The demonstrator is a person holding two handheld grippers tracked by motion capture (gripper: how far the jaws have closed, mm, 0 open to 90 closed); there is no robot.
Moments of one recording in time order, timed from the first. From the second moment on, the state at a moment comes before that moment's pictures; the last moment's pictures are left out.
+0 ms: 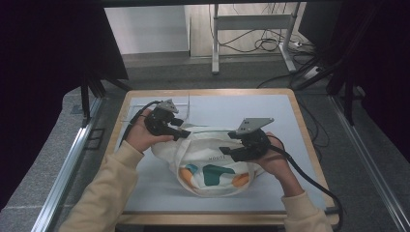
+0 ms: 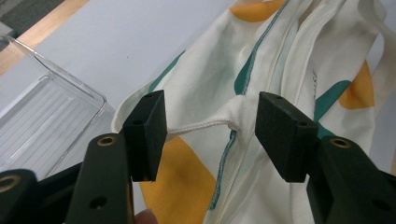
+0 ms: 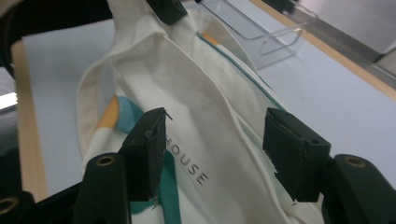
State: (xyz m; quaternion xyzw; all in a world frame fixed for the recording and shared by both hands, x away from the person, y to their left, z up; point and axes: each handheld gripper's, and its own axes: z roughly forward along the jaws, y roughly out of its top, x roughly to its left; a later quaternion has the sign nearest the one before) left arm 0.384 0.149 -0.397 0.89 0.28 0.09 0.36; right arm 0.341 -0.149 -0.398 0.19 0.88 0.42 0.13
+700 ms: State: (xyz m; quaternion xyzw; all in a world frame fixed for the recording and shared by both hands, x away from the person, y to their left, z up) left arm 0.386 0.129 -0.411 0.92 0.23 0.05 0.31; right arm 0.358 -0.127 -0.411 0.17 0.89 0.40 0.12
